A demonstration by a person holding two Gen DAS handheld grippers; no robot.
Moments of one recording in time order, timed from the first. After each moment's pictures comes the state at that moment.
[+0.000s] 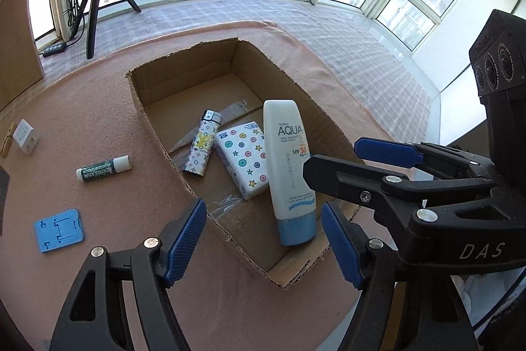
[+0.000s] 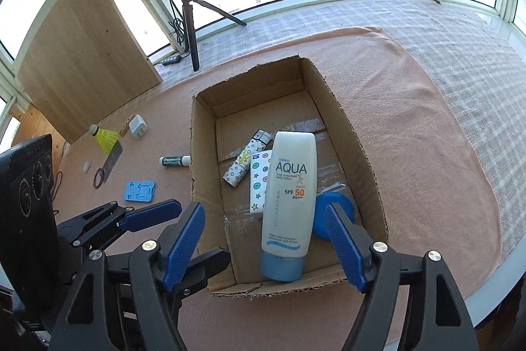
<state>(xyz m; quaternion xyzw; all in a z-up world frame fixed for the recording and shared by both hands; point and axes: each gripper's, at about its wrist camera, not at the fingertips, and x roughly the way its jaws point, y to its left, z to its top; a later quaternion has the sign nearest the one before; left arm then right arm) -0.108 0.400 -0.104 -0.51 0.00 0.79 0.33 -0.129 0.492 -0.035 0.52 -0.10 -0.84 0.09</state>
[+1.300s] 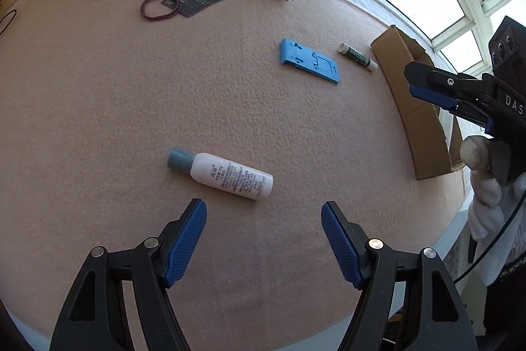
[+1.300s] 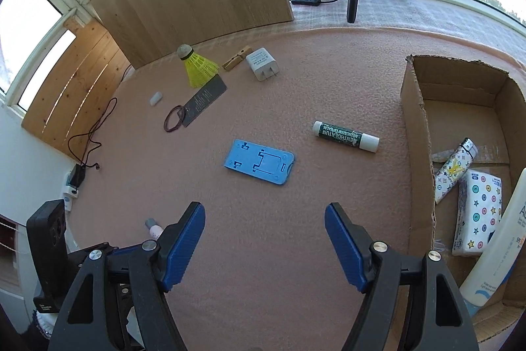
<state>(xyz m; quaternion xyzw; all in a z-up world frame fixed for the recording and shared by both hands) -0.017 0.121 -0.180 -0.58 -0.15 0.79 0.11 -0.145 0.304 -0.075 0.55 -0.03 -0.79 0.27</state>
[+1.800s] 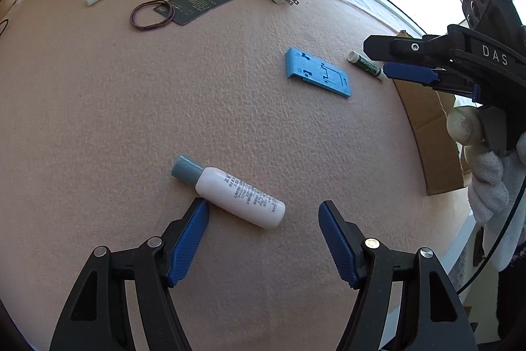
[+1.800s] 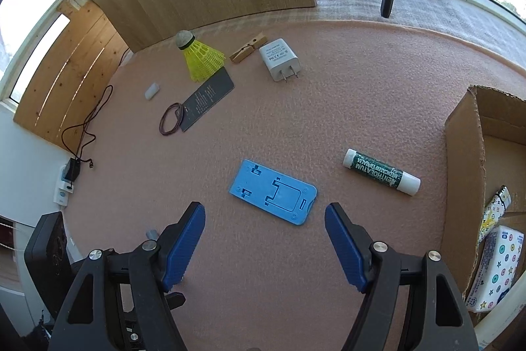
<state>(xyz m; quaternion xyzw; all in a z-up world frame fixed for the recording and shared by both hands) -0.045 0.126 -0.191 -0.58 -0.14 0.80 0.11 -0.190 0.259 -0.095 0.58 0.00 -0.76 0.29</state>
